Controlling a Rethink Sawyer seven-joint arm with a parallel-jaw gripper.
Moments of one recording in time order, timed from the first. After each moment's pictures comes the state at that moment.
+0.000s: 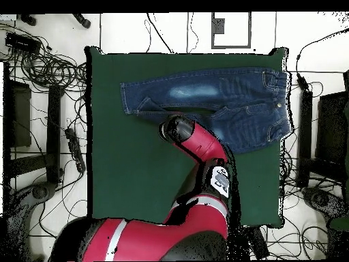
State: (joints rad) arm 0.01 -0.26 -0.24 1.51 0.61 0.40 2.35
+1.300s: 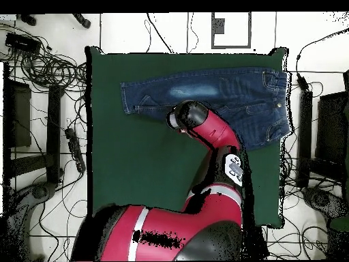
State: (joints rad) arm -0.06 -0.20 -0.22 1.34 0.59 0.60 2.35
